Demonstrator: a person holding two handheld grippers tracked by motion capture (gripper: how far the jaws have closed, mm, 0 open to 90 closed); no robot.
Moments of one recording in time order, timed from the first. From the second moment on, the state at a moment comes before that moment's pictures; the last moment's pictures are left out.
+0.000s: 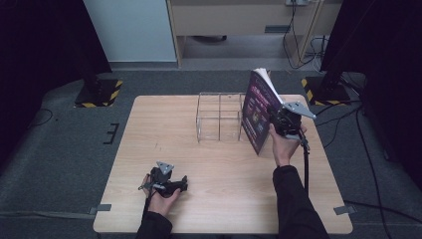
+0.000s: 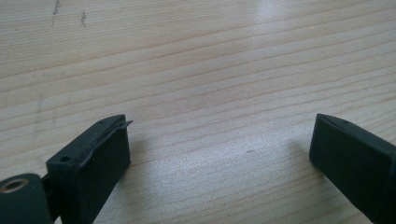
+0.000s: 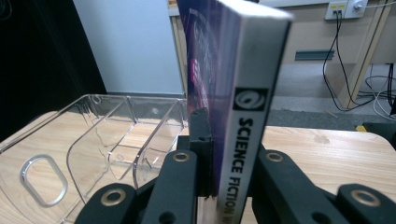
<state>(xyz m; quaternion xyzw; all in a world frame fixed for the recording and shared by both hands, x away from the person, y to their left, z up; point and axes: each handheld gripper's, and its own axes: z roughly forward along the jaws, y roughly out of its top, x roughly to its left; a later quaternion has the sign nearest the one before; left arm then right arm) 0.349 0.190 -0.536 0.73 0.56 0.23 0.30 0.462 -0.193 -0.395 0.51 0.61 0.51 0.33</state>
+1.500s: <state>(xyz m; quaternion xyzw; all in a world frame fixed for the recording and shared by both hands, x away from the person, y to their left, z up) 0.349 0.190 -0.536 0.73 0.56 0.23 0.30 0.455 -0.187 -0.400 0.50 0.60 0.49 0.38</state>
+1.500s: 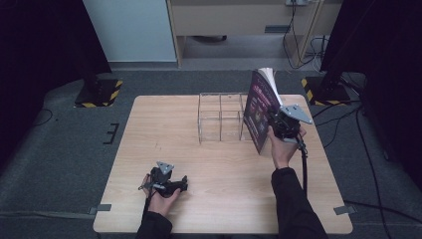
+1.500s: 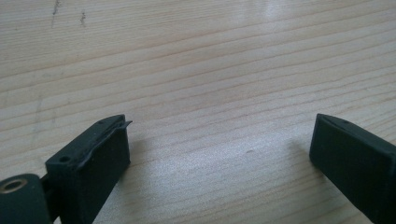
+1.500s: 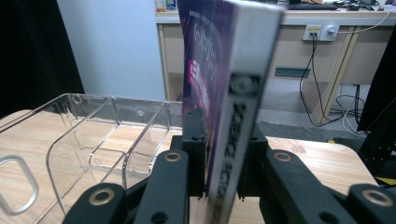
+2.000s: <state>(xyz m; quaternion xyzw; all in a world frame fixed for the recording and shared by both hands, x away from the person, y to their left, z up) 0.349 0.190 -0.536 0.73 0.56 0.23 0.30 0.454 -0.195 -0.401 0.50 0.61 0.50 0.36</state>
